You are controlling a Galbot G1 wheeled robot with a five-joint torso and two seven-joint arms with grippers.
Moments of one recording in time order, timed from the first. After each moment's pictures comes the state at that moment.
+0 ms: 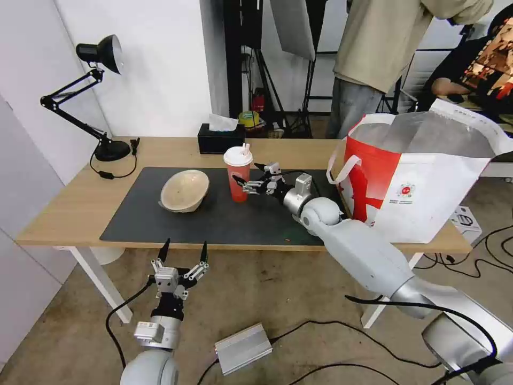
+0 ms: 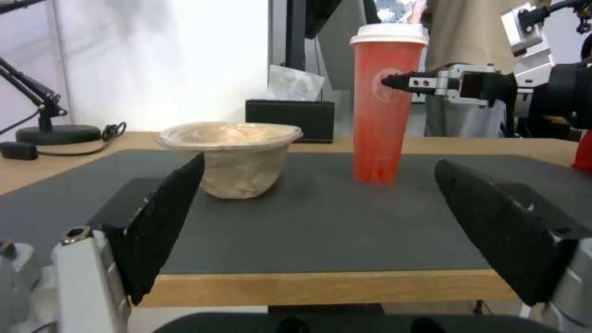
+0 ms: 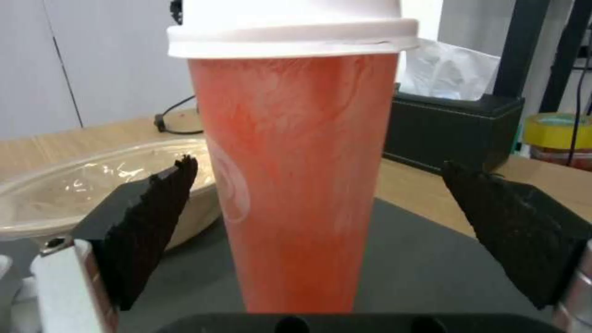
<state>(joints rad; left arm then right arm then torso) 1.55 -1.52 -0.53 -1.95 -0.07 -0.31 0.08 -0.31 1.21 -0.33 1.12 0.78 0.07 -0.31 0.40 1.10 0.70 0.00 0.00</state>
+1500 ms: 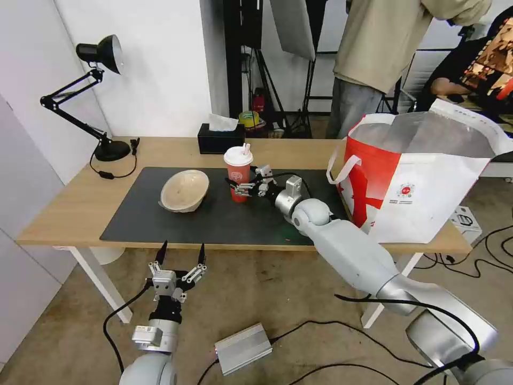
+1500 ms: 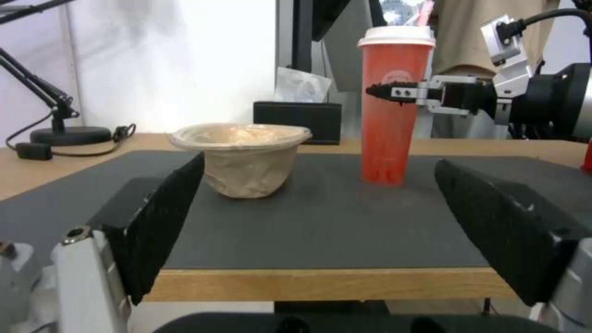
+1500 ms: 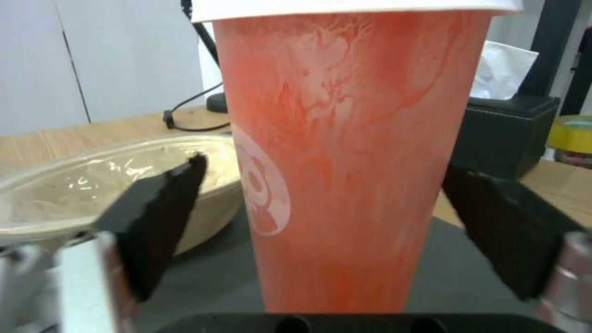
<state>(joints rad) 1.57 -1.53 -0.54 -1.95 -0.07 -0.33 0.09 -0.30 1.28 -0.32 1.05 0.73 0.09 -0.33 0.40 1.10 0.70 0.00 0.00</state>
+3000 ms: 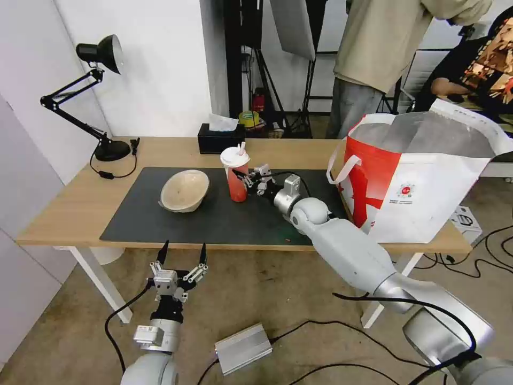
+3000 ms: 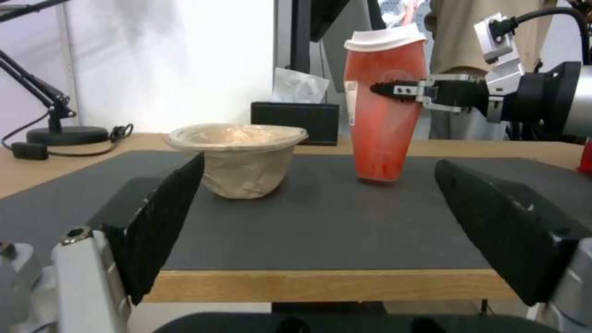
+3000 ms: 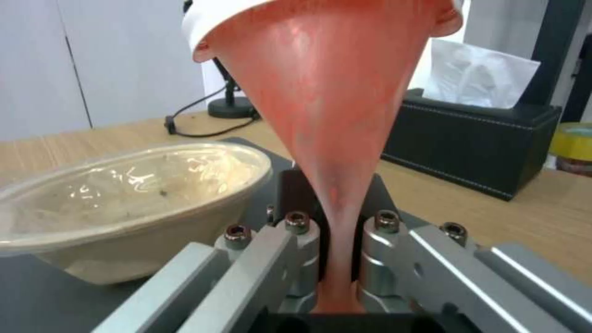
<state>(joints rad) 1.56 -1.53 -0.53 -1.95 -0.07 -0.33 0.09 -0.29 1.28 -0.32 1.05 0.73 0.10 -0.33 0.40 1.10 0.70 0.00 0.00</state>
